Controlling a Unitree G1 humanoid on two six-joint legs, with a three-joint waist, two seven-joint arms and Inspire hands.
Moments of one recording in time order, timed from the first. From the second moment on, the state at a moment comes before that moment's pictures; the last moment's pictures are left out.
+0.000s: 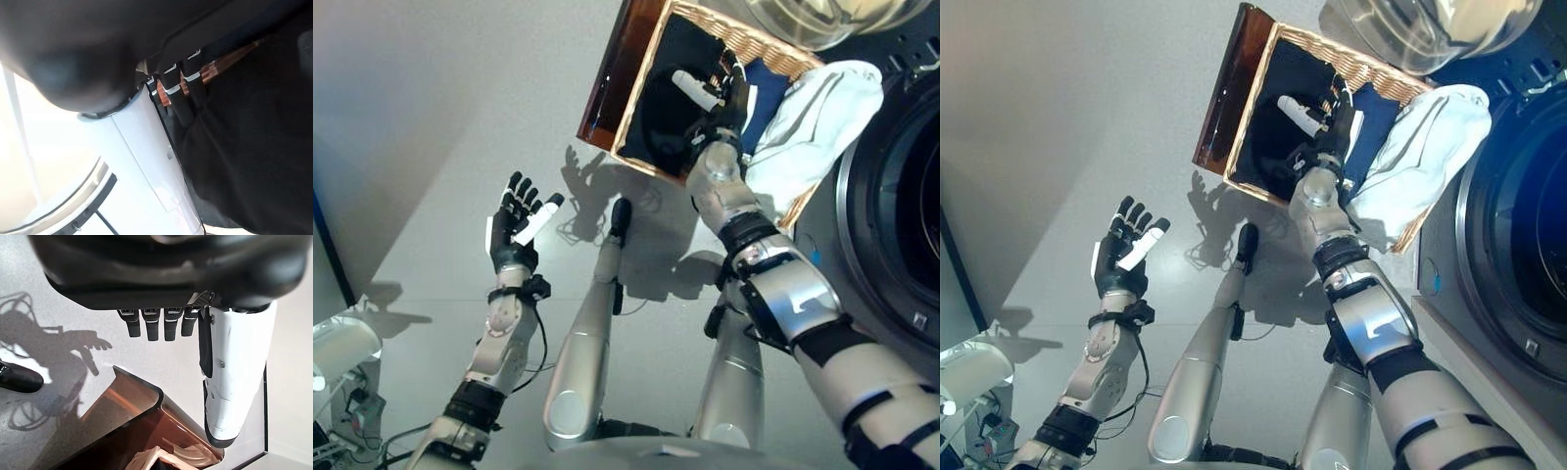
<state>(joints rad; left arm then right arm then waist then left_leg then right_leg) -0.11 0.32 -0.26 0.15 -0.65 -0.31 0.37 -1.16 -0.22 0.29 1.02 0.60 -0.19 -0.52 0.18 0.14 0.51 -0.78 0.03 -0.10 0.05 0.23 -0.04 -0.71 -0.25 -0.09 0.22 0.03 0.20</state>
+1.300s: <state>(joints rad) -0.12 0.33 -0.26 0.14 -0.68 -0.31 0.34 -1.30 -0.29 0.32 1.19 0.59 -0.11 -0.44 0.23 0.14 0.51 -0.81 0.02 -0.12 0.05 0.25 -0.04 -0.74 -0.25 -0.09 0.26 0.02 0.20</state>
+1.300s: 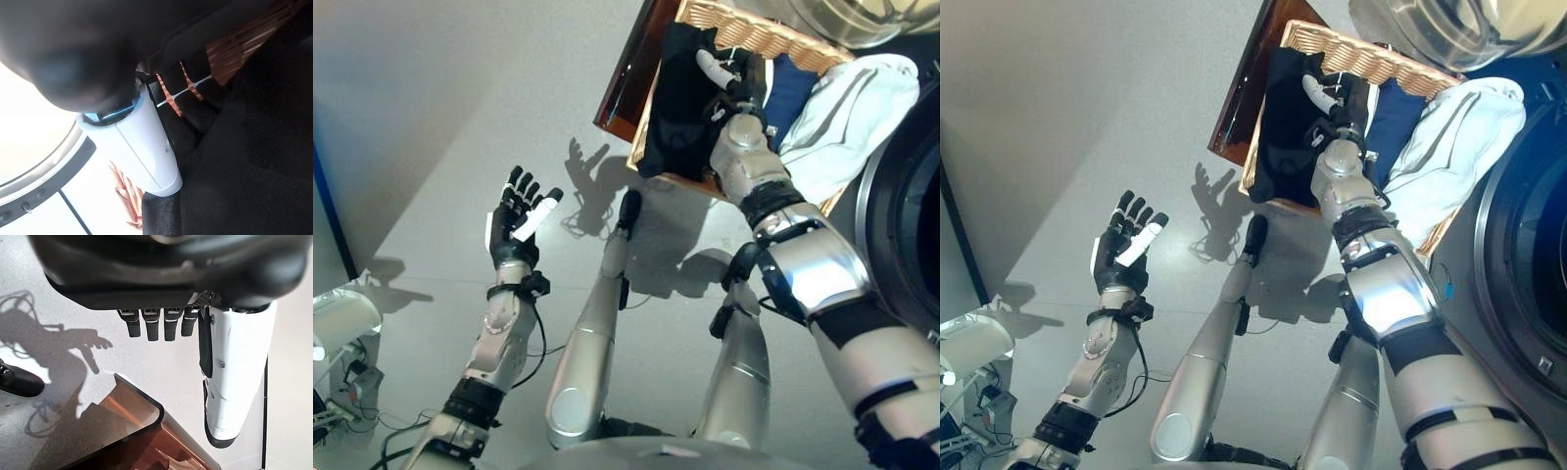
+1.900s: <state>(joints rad) -0.12 0.33 -0.27 0.15 -0.69 -0.31 0.35 -1.08 -0.25 0.24 0.95 0.59 -0.15 -0.51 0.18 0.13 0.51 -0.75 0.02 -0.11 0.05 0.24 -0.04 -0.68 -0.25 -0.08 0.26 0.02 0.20</state>
